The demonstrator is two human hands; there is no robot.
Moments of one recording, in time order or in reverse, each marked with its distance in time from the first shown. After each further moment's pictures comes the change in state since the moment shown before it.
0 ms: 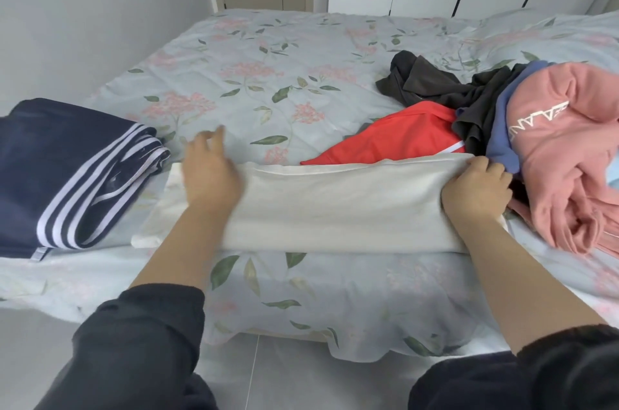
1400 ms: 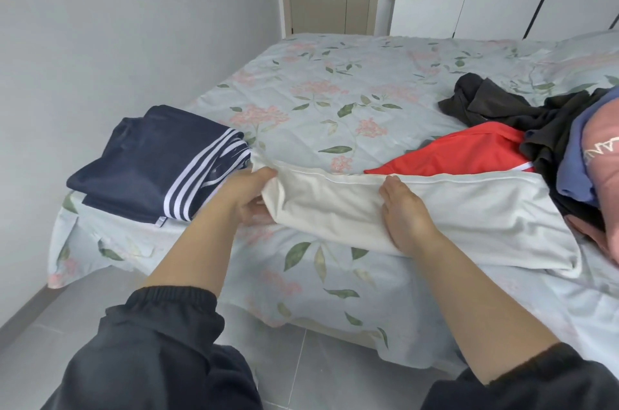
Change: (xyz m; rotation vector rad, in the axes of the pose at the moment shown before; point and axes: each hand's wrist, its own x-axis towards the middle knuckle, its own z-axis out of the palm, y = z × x) left_hand -0.028 -0.028 -0.097 -1.048 -0.493 -0.852; right_hand -0.114 -0.133 0.006 1.242 -0.920 0.375
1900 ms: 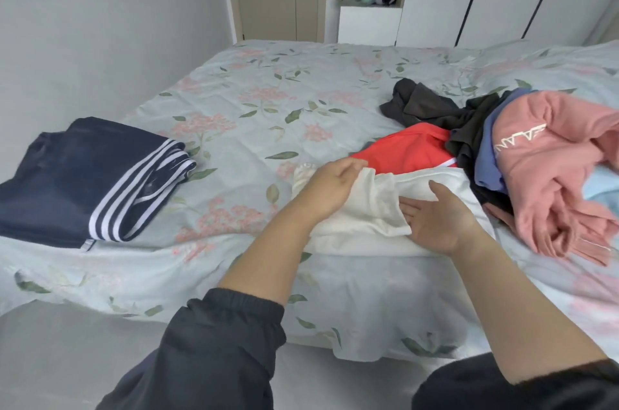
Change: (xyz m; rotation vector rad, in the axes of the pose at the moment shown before) left_hand -0.035 -0.002 0.180 0.499 -0.425 0.609; right_hand -0.024 -0.049 -0.127 0.456 -0.127 0.220
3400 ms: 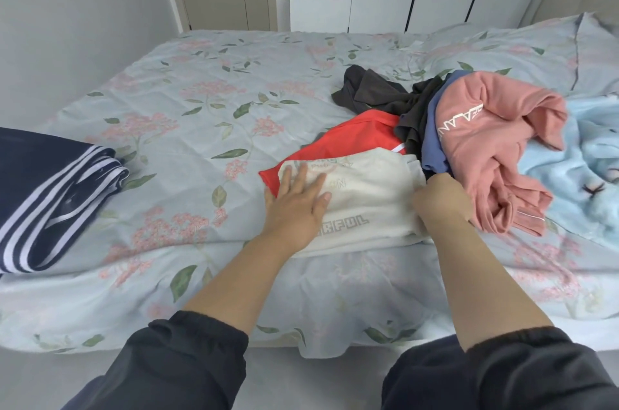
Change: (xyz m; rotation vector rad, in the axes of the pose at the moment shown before) left_hand 0.014 -0.048 0.054 0.723 -0.048 -0.012; right_hand 0.006 -0.041 -0.062 -1.488 1.010 -0.377
